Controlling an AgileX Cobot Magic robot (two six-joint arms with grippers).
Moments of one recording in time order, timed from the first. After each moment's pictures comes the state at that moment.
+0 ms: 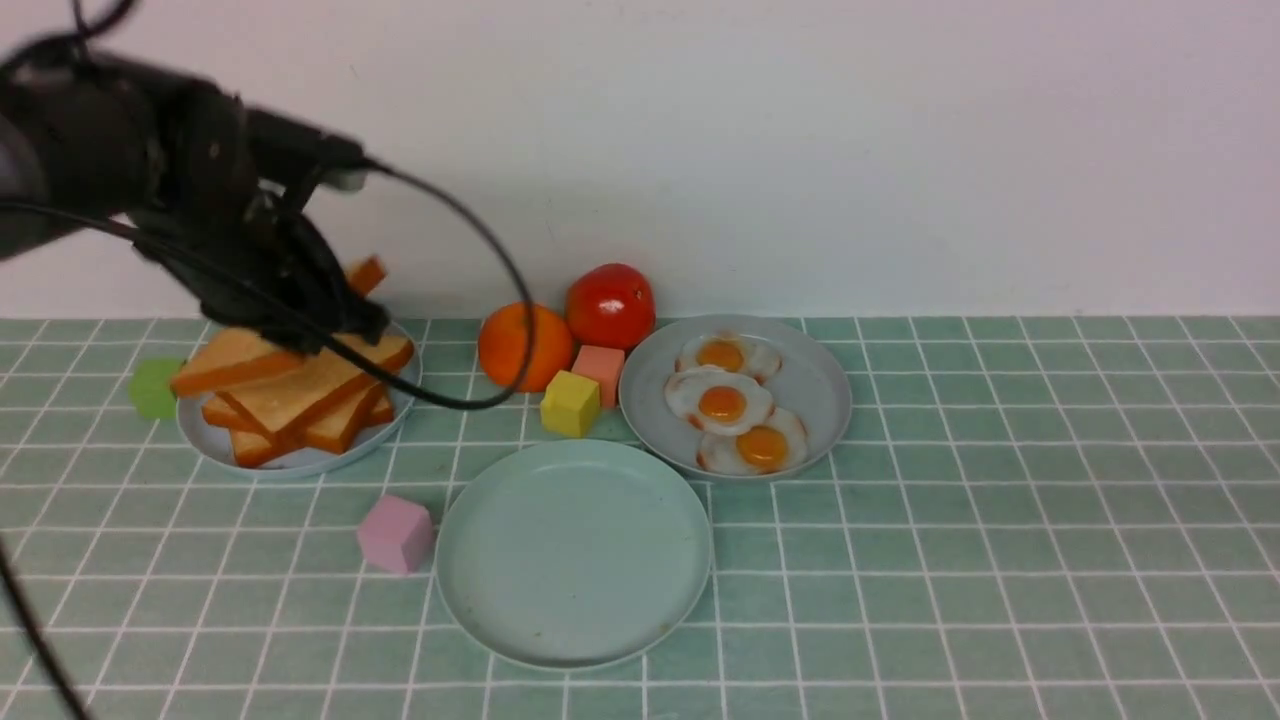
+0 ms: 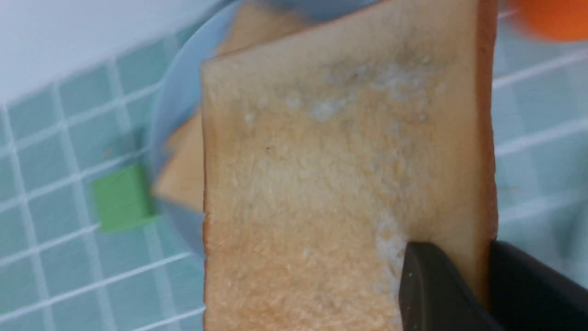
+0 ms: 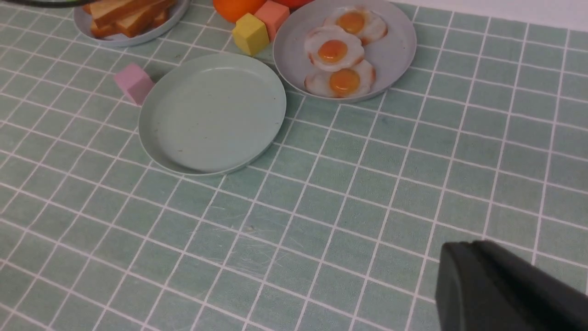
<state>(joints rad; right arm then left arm) 0.23 0.61 -0.90 0.26 0.98 -0.13 -0.25 1.73 -1.42 0.18 0.74 0.06</state>
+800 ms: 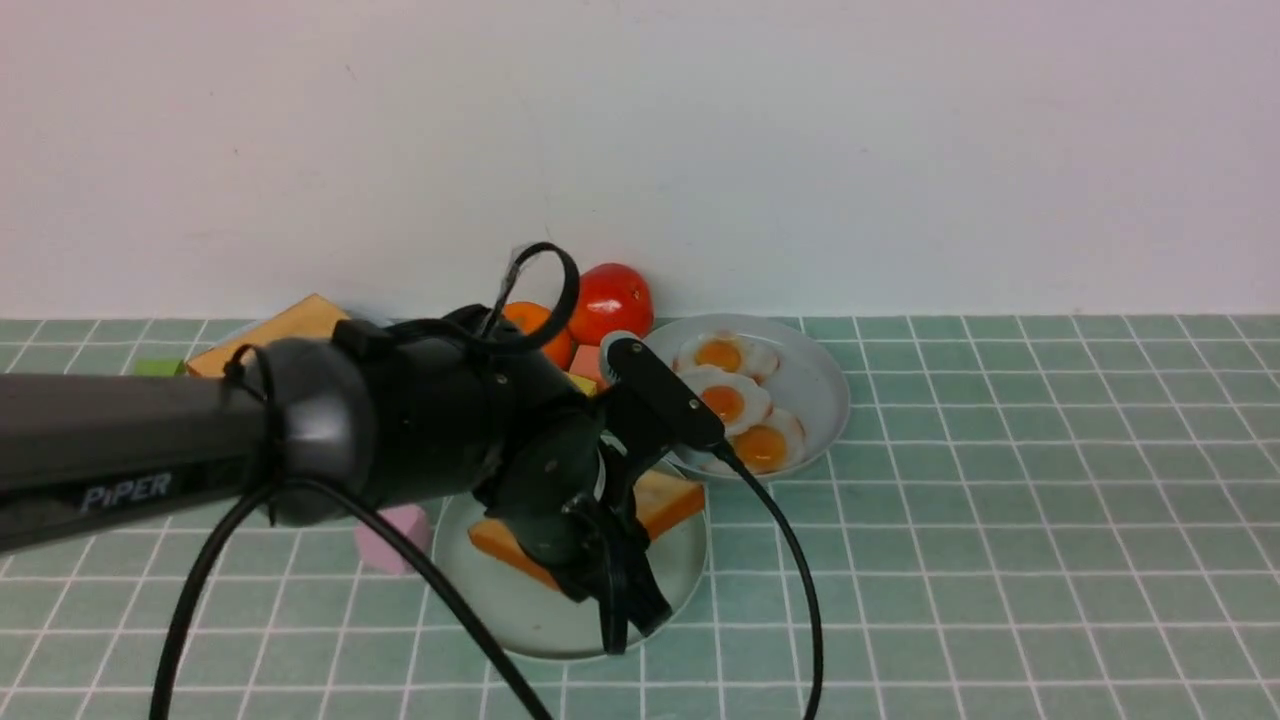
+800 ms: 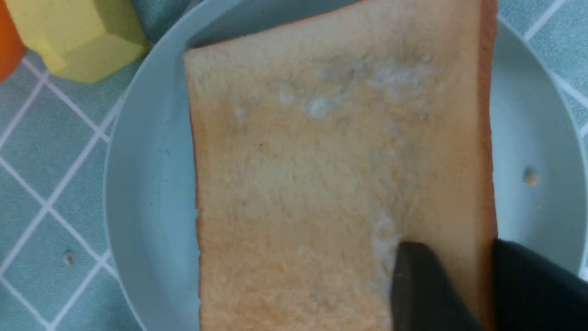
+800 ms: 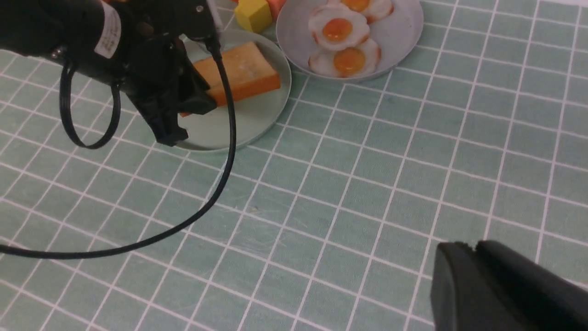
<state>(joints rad) 0.23 0.61 -0.90 0.27 1.03 -0.13 -0.68 1.82 -1.19 0.26 0.54 0.02</state>
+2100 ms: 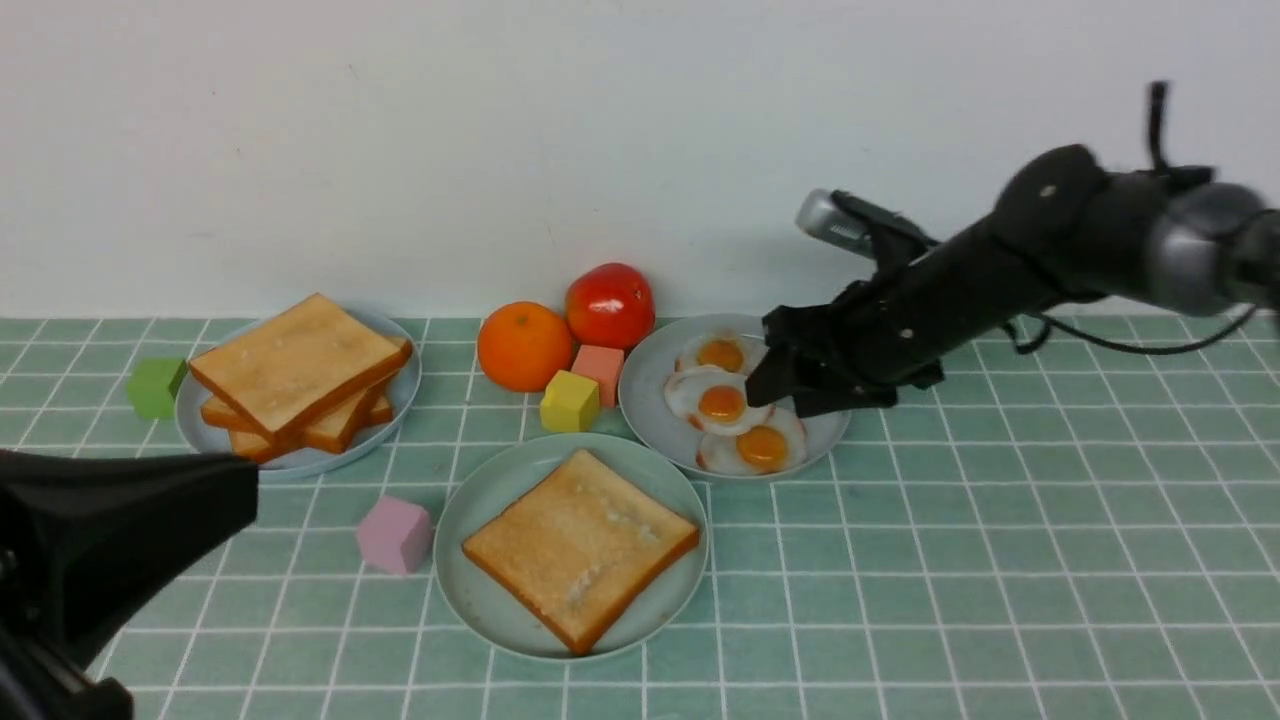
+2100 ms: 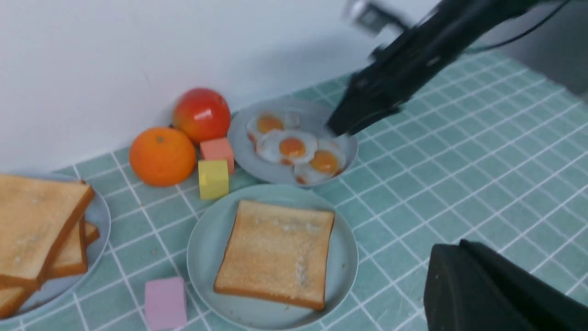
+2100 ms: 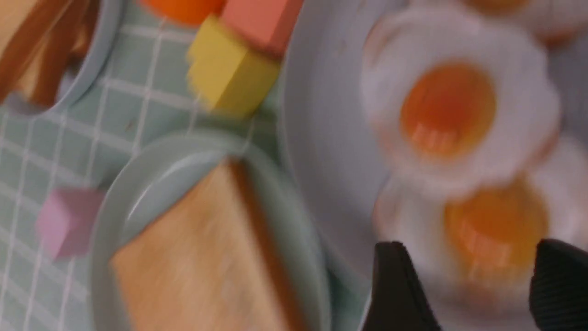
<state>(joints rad) 0.21 2.19 -1.71 0.78 0.80 -0.37 -0.68 0.58 -0.69 0.09 0.47 -0.19</state>
